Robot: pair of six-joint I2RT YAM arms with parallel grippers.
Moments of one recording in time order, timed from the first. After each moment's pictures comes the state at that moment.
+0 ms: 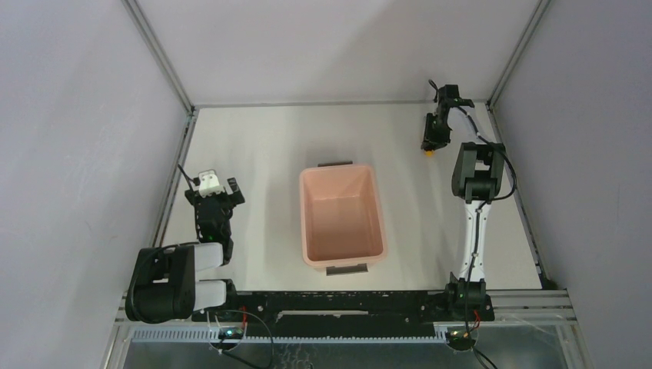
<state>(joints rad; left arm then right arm) 0.03 1.28 0.15 1.01 -0.25 -0.03 -0.05 2.45 2.16 -0.89 -0.04 0.12</state>
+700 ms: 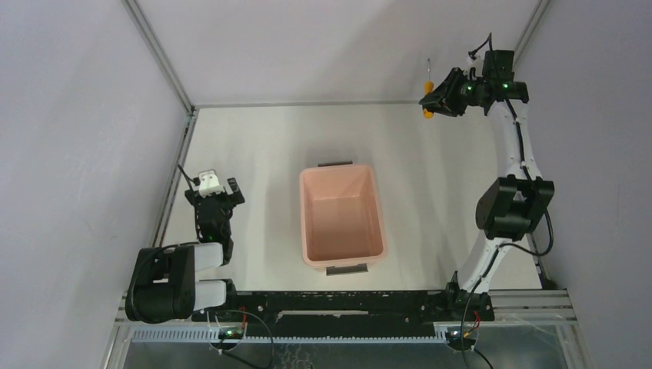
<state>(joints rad) 0.03 1.28 0.15 1.01 -0.25 -0.03 -0.12 1.93 1.99 -0.85 -0.63 0.43</state>
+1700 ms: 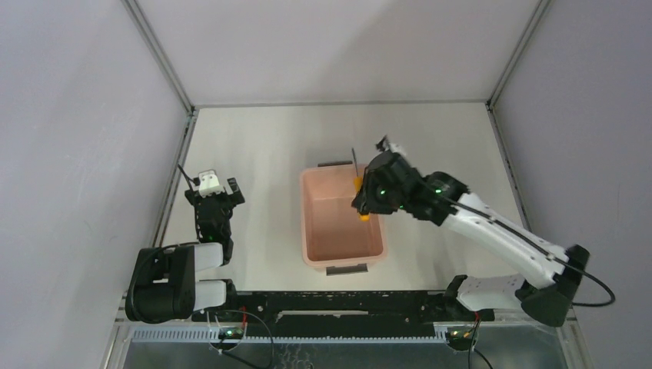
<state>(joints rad) 0.03 1.28 0.15 1.02 -0.25 -0.03 0.85 1.19 1.32 -0.92 0.14 0.81</state>
